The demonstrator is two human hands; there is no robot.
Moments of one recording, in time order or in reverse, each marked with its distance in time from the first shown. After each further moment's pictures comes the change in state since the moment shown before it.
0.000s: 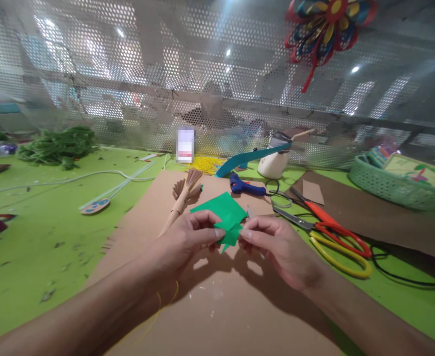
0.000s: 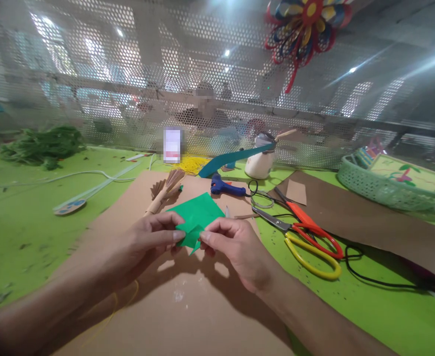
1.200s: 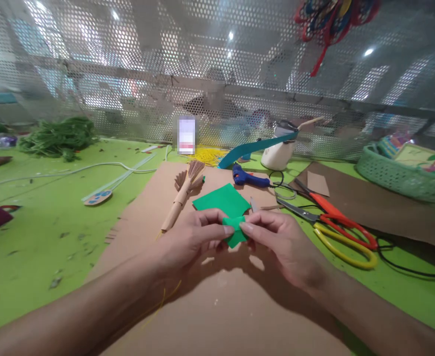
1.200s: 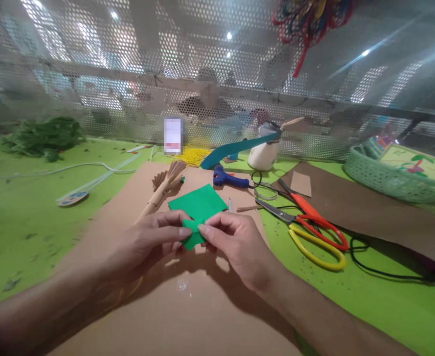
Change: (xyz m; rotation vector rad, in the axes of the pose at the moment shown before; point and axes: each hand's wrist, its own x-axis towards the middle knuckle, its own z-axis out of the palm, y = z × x) left_hand -0.007 -0.001 0.008 -0.077 -0.070 -0.138; right_hand -0.006 0.001 0.007 -0.069 0.044 -0.033
